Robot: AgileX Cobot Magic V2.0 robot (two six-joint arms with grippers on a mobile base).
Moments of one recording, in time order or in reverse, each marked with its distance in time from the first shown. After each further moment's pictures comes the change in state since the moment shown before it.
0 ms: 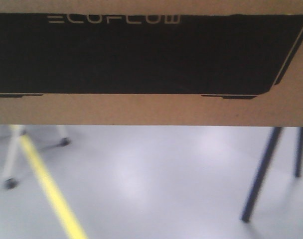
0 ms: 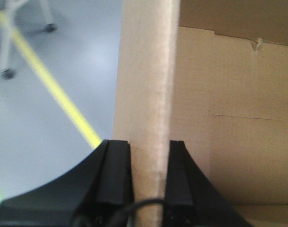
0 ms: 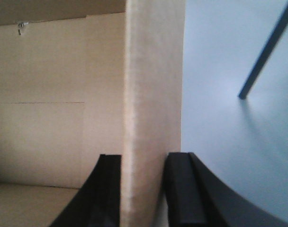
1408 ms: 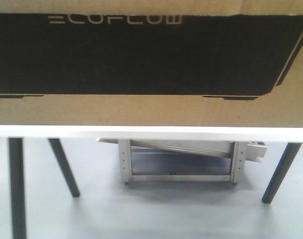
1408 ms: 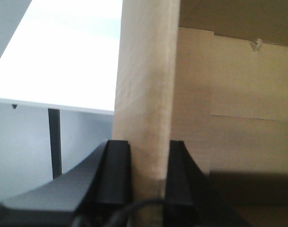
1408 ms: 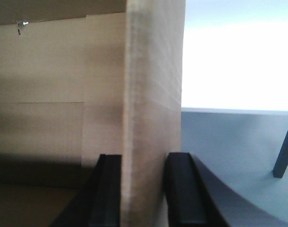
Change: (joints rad) left arm 0.000 0.000 0.000 -0.002 0.000 0.000; right arm 0.000 0.000 0.000 -0.002 0.004 0.000
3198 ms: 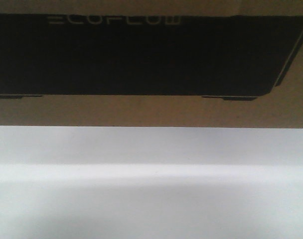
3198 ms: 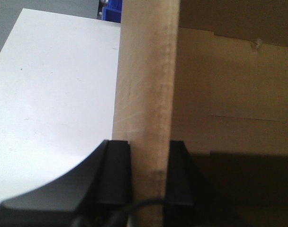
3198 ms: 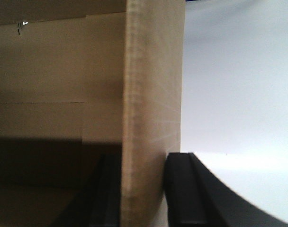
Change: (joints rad) left arm 0.000 0.000 0.000 0.000 0.000 0.000; right arm 0.000 0.000 0.000 0.000 0.000 0.000
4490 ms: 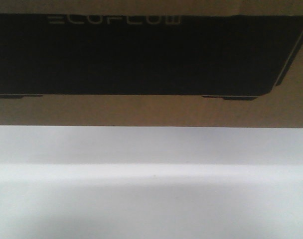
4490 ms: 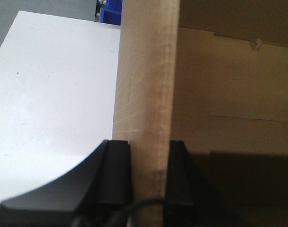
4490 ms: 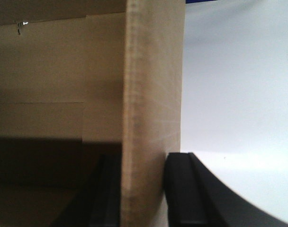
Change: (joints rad) left arm 0.000 0.000 0.000 0.000 0.000 0.000; right arm 0.000 0.000 0.000 0.000 0.000 0.000
